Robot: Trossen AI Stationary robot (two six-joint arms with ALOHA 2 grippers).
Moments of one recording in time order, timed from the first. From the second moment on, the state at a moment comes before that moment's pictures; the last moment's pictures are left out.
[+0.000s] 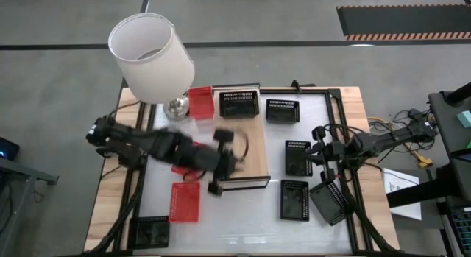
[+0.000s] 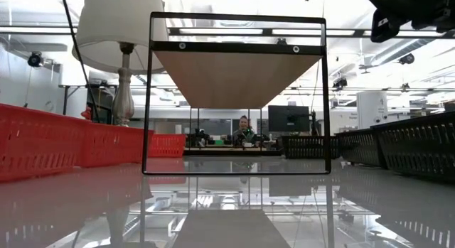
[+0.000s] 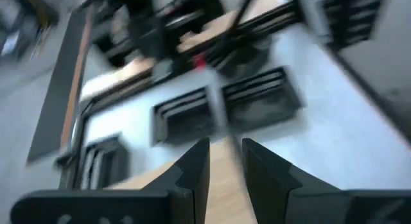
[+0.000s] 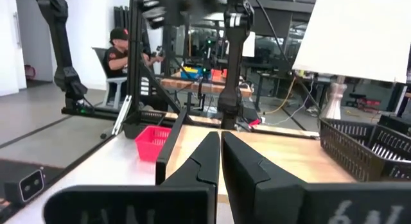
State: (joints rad) left arm -0.37 1.62 1.78 -0.74 -0.33 0.20; right arm 0.29 0.44 0.19 0.29 0.13 -0.13
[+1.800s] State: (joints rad) left arm -0.41 1.08 0.85 0.15 -0.37 0.58; right arm 0.26 0.85 0.70 -0.83 0.27 0.77
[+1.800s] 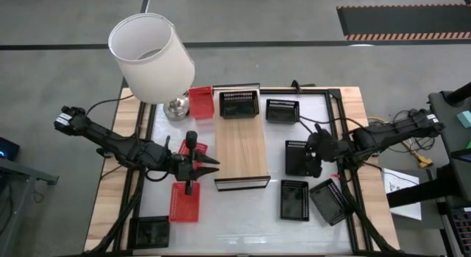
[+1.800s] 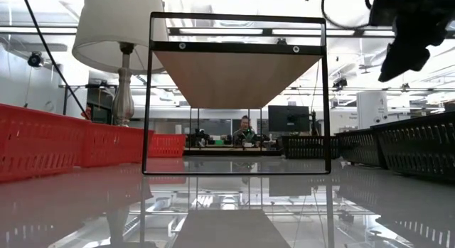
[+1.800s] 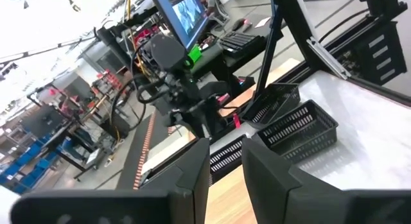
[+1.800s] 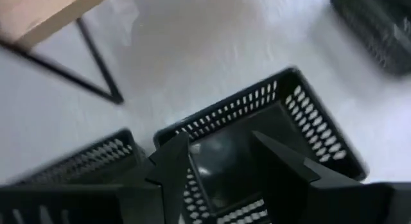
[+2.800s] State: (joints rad) left arm -0.41 1.08 0.85 0.14 -0.38 0.59; right arm 0.17 1.41 1.07 -1.14 0.21 1.13
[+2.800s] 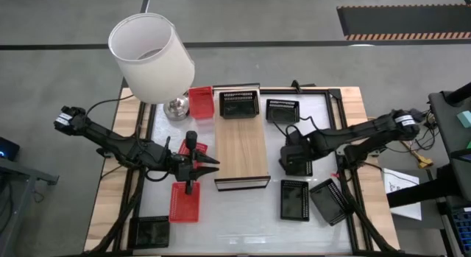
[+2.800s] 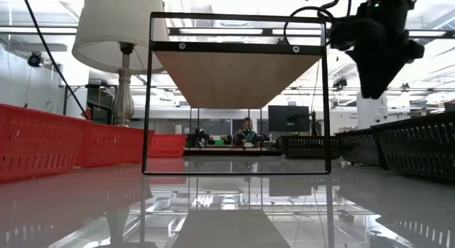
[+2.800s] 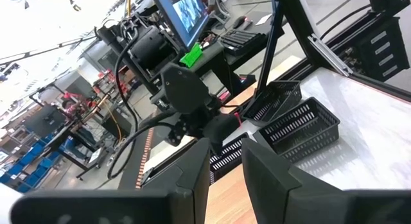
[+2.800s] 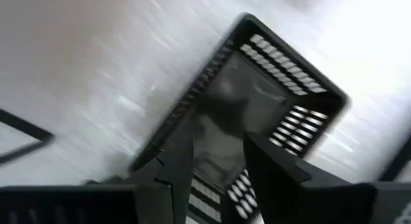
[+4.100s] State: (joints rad) left arm -0.41 1.08 0.85 0.14 -0.38 0.59; right arm 0.20 1.56 0.93 -0.88 0.22 1.13
